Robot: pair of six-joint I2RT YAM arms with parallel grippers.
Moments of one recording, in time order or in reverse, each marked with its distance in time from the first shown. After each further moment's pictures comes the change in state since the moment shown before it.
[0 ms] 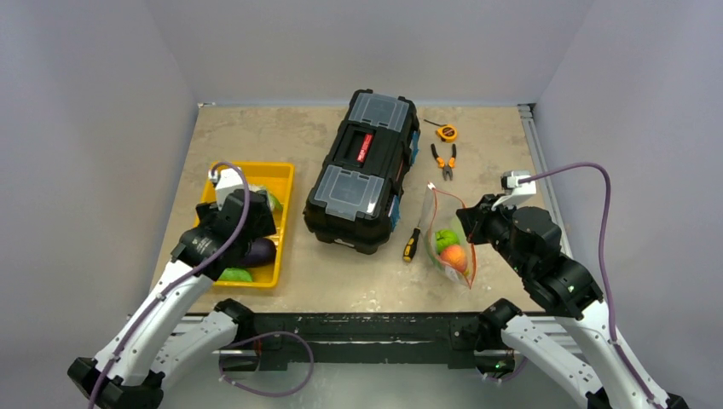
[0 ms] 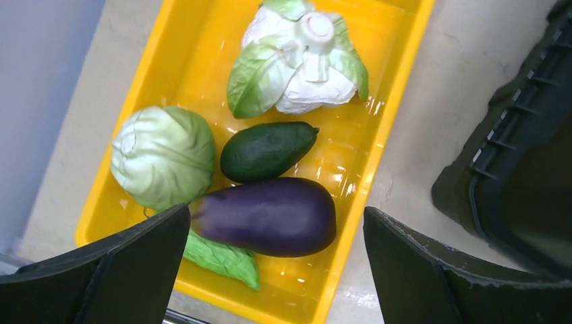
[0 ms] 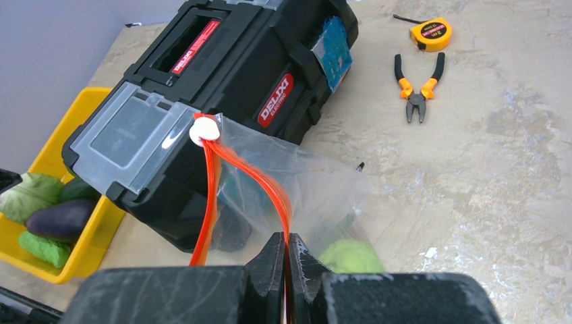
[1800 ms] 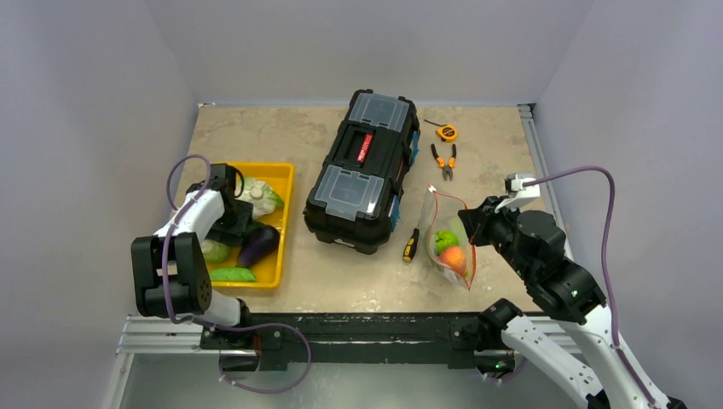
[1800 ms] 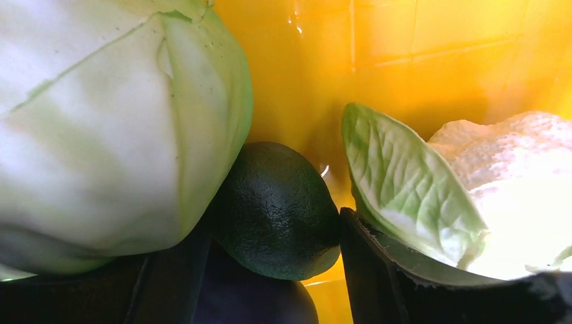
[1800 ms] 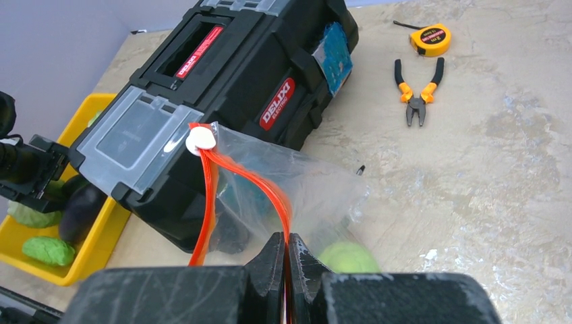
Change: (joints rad) left arm 0.667 0.687 -0.008 0.161 0.440 -0.808; right arm 0.000 -0.029 -0.006 0.000 0.001 0.000
